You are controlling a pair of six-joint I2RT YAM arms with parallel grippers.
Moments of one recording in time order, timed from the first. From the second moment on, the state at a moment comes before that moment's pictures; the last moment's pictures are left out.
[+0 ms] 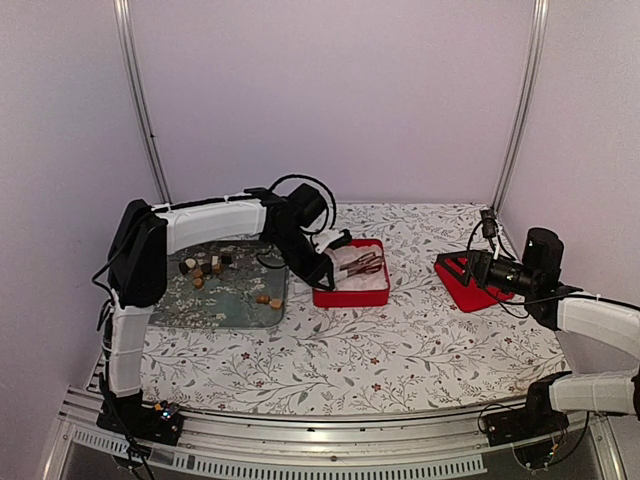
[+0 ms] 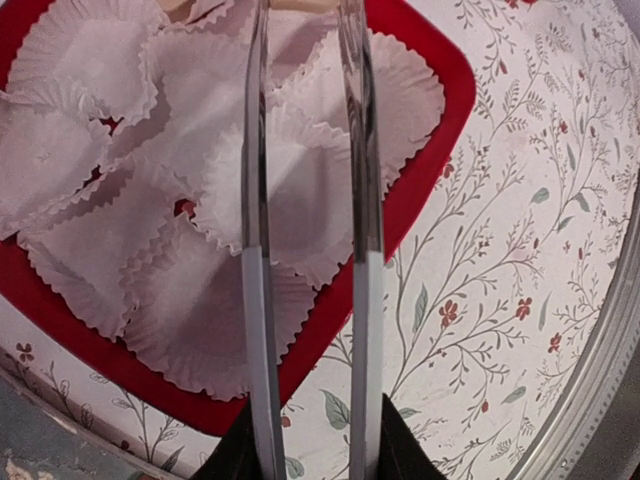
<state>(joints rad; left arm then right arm) -0.76 2.17 1.84 -0.85 0.32 0.06 0.19 1.07 0.44 0.40 -0.72 0.43</state>
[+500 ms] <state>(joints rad) -0.76 2.20 1.87 -0.86 0.31 0.06 0.19 1.08 0.44 0.40 -0.72 0.43</state>
